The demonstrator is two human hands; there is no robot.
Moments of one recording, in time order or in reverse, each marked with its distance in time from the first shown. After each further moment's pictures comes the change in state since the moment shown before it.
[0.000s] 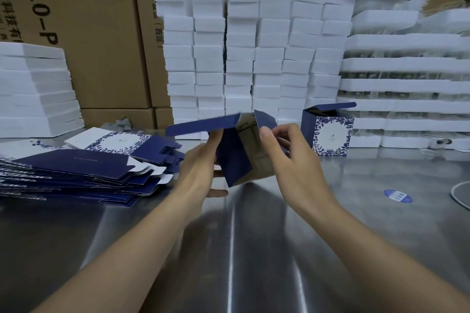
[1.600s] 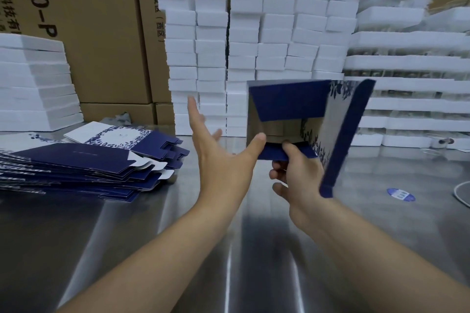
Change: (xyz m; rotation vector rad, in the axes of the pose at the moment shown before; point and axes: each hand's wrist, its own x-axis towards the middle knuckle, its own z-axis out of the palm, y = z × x) left_hand -0.031 -0.004 0.036 -0.110 0.133 0.481; right_hand -0.004 -0.004 0.015 0.565 0.142 0.615
